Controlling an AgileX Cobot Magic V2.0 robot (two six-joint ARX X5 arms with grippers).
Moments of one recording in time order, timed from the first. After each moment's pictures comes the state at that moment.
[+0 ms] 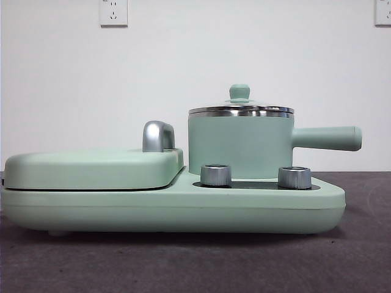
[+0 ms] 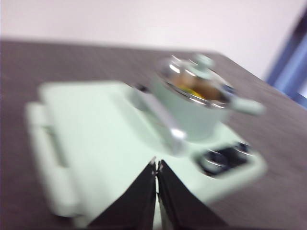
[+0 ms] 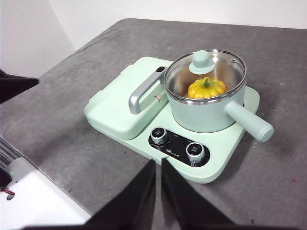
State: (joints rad) left arm -0.33 0.19 0.44 -0.43 0.26 -0.20; right arm 0.55 0.35 1.04 -1.05 -0.18 0.22
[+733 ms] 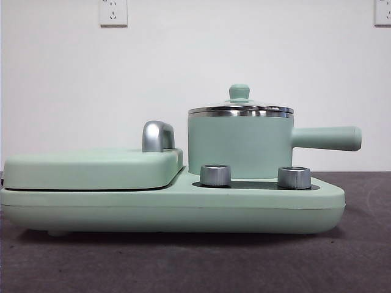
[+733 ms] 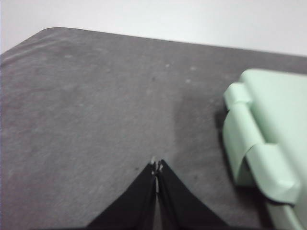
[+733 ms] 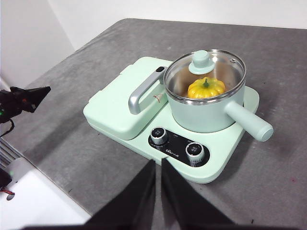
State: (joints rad) left arm 0.01 0.00 0.11 -0.32 -0.03 -0.09; right arm 0.55 0.35 1.04 -1.05 -0.18 0.22
